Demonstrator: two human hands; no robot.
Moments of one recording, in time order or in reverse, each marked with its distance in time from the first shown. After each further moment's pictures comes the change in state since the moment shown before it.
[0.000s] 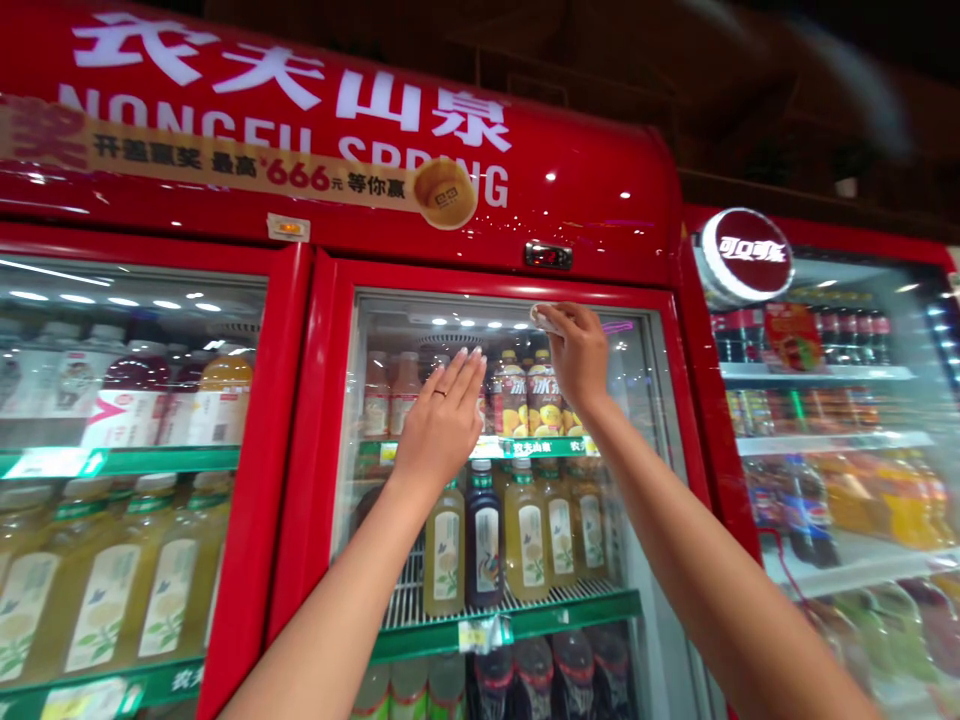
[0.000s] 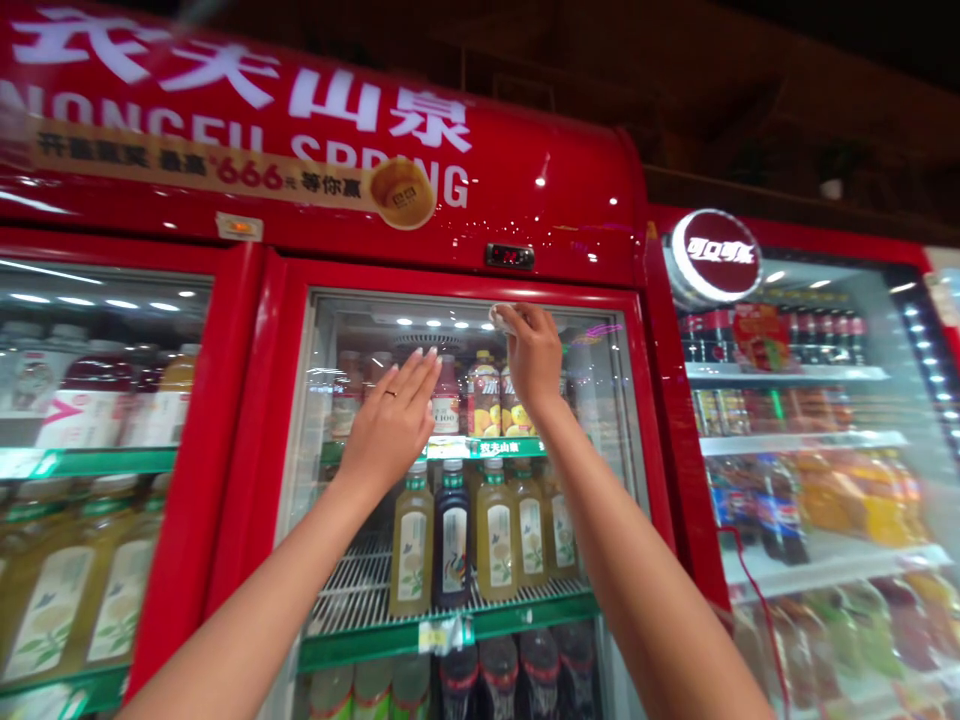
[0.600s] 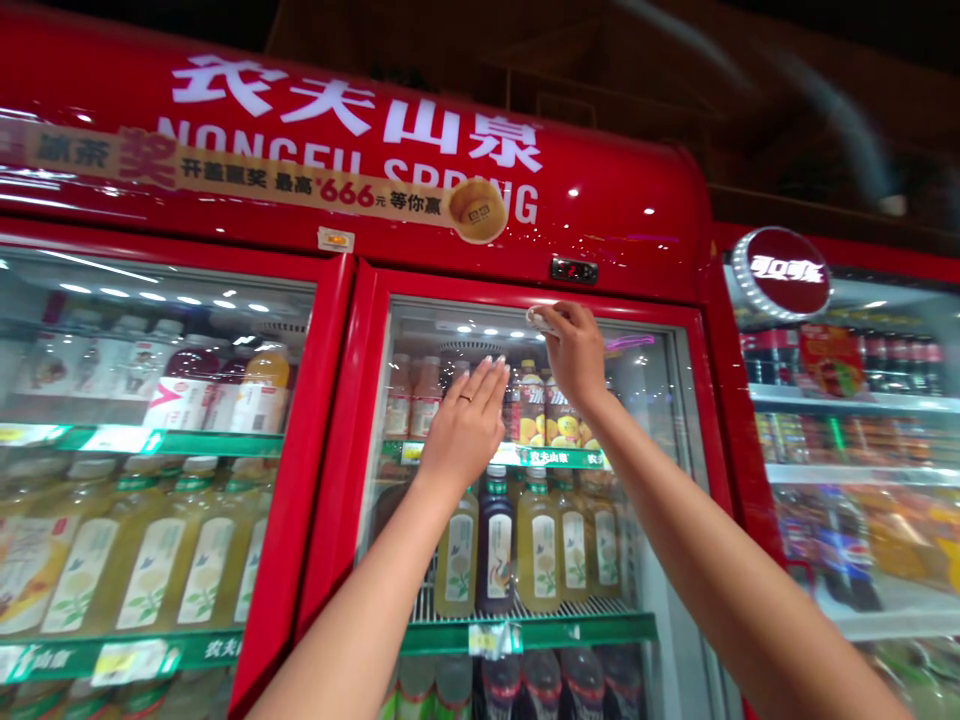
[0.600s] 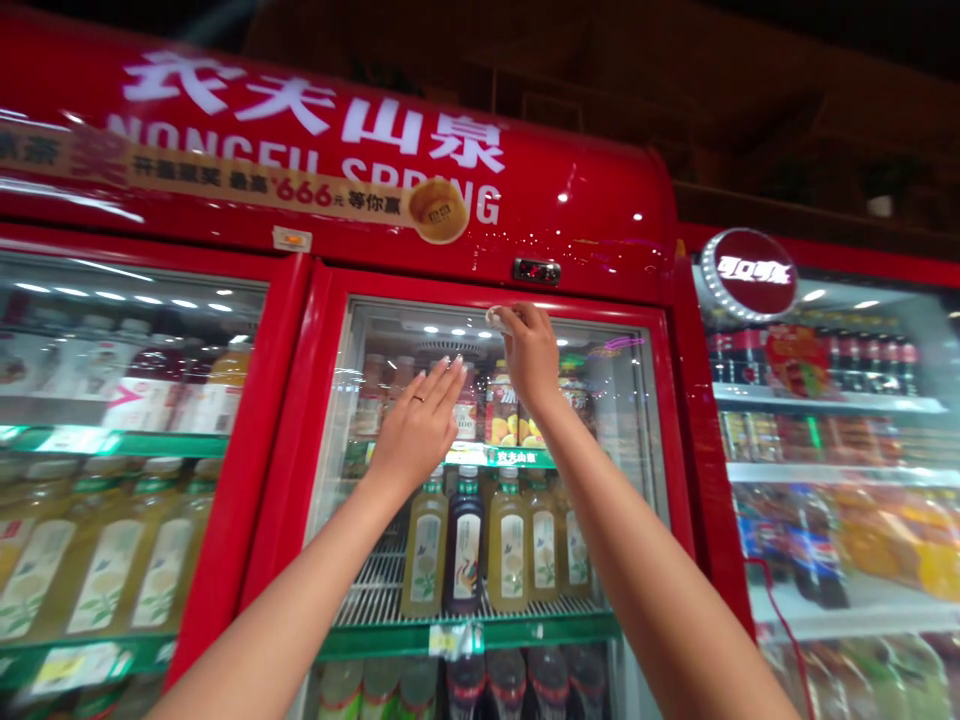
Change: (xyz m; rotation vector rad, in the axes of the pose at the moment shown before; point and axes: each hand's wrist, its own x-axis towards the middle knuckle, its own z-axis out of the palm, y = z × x) left_hand 0.002 0.005 -0.005 0.052 -0.081 -0.041; right_hand 0.020 -0.028 0.017 -0.019 -0.082 -0.105
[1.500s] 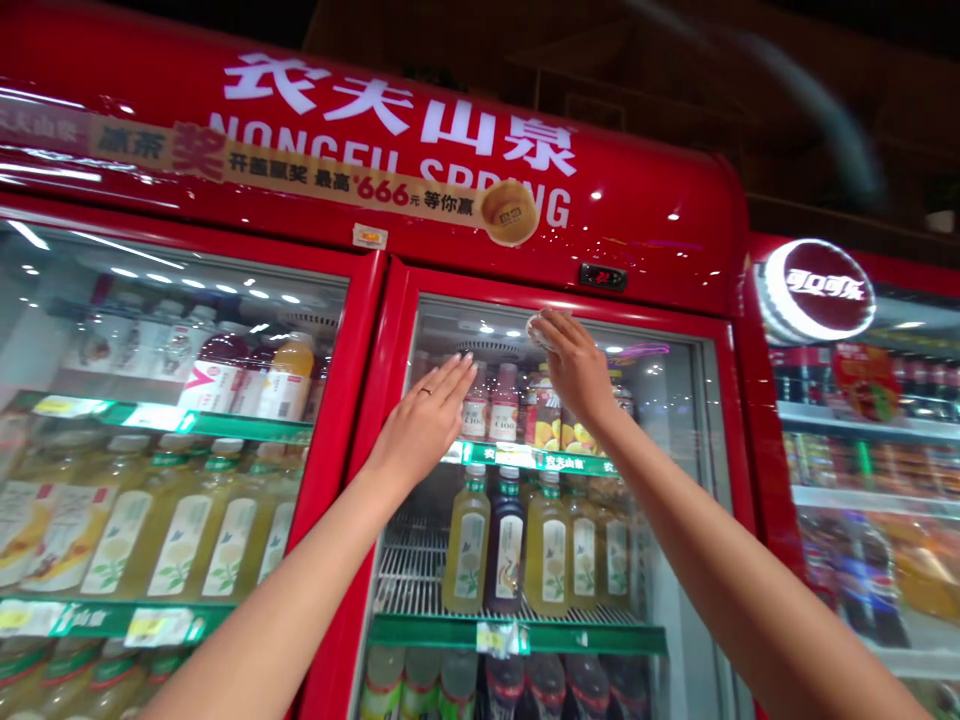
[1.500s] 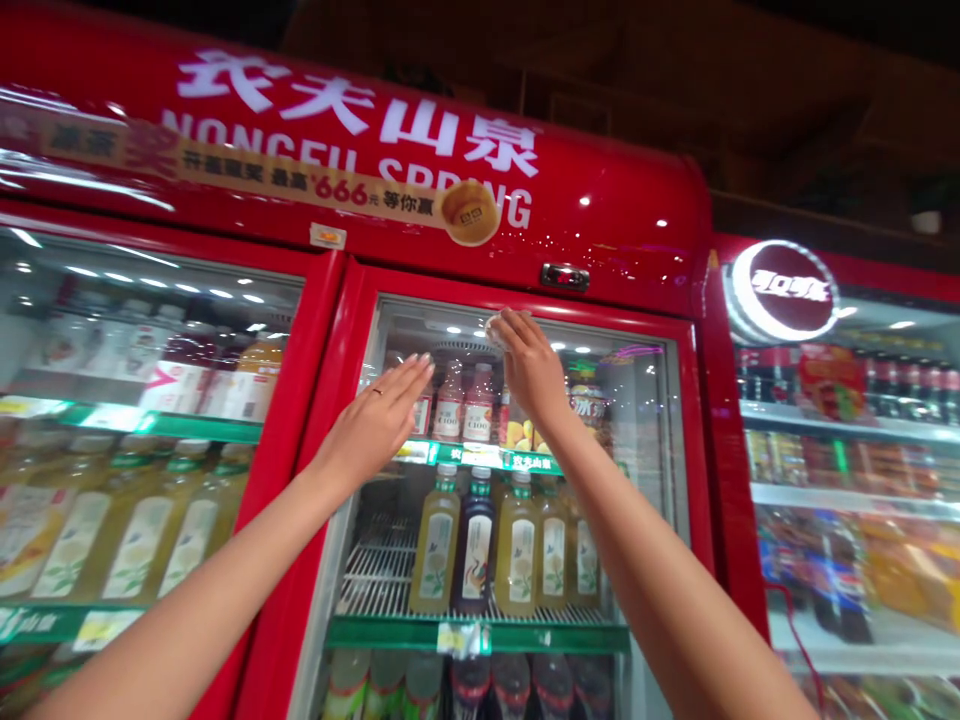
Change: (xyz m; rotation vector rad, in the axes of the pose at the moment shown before) left_hand -0.037 -0.071 -0.027 -0.037 0.032 0.020; right_hand -0.011 -0.027 0.006 0.100 -0.119 -0.151
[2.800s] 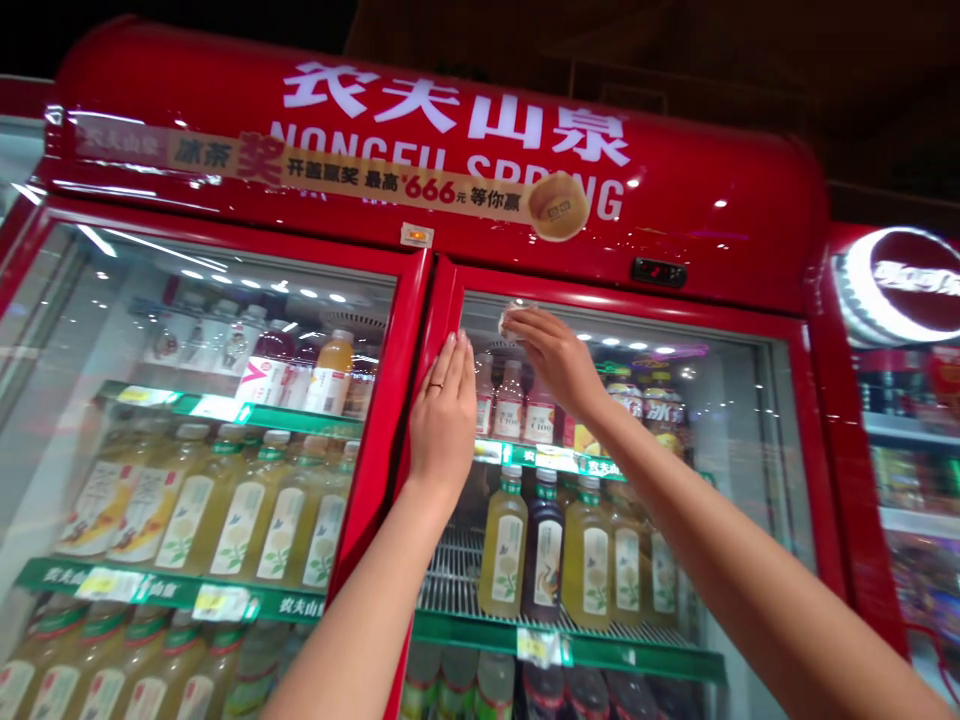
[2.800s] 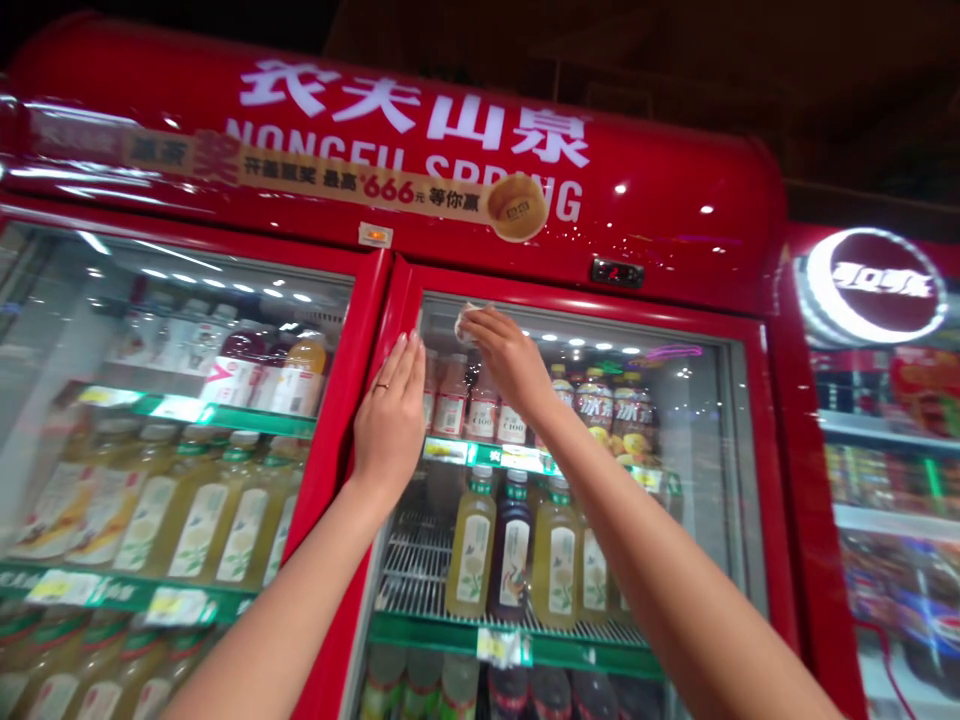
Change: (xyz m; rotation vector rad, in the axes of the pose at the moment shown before) left_hand -0.011 0.000 -0.011 0.060 0.204 -0.323; right_hand 0.037 -0.064 0.041 0.242 -0.094 -0.113
